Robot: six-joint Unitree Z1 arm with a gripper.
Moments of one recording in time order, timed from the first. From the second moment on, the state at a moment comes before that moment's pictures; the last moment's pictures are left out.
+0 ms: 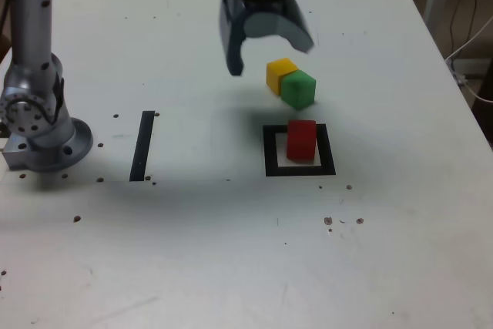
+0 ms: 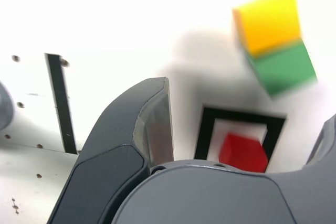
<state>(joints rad) 0.18 1.87 -1.46 1.29 0.16 -0.04</state>
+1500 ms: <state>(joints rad) 0.43 2.25 -1.72 1.35 0.05 0.11</state>
